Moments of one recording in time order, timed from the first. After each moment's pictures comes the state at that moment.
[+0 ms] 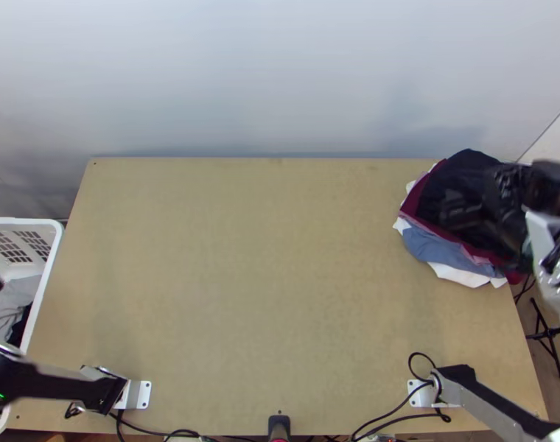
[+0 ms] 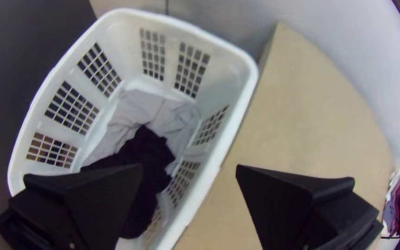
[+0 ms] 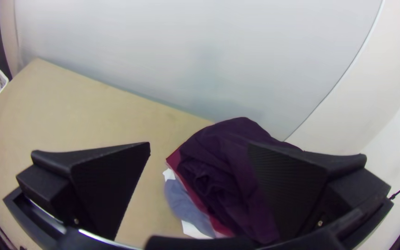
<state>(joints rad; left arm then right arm) 1.21 1.53 1.33 -0.93 0.31 0.61 0.14 1.10 1.47 -0.88 0.14 -0.27</state>
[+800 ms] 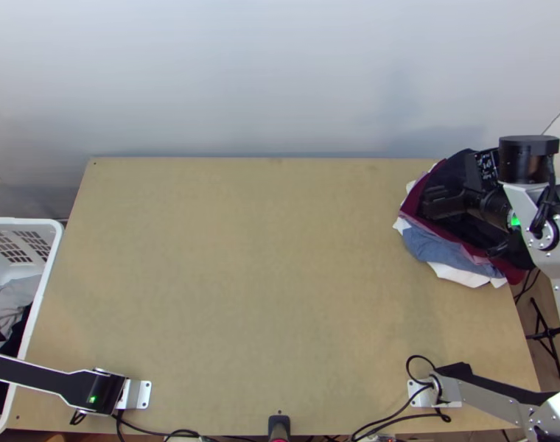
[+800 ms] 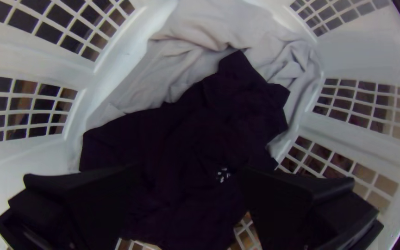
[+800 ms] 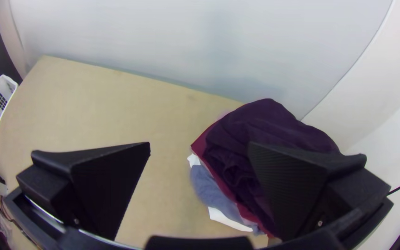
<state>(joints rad) 1.39 2.48 1.85 -0.79 0.03 0.72 0.23 1.28 1.68 -1.11 0.16 -0.11</state>
